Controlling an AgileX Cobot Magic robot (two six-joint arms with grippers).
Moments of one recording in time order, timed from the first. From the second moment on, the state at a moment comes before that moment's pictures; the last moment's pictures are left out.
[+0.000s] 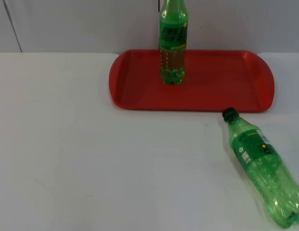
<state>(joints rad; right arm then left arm) 0.05 0.55 -0.86 0.01 1.03 -0.04 -0.54 0.00 -0.50 0.02 1.08 0.03</state>
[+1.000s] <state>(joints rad) 0.08 1.49 -1.26 0.09 1.05 -0.05 -0.54 0.00 -0.50 0.02 1.08 0.03</state>
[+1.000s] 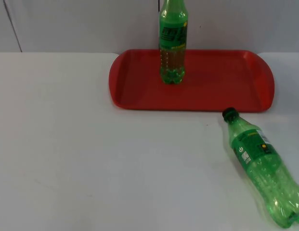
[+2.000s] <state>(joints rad) 0.45 1.95 -1.30 -0.07 0.76 0.18 -0.54 0.00 -0.50 0.02 1.08 0.03</state>
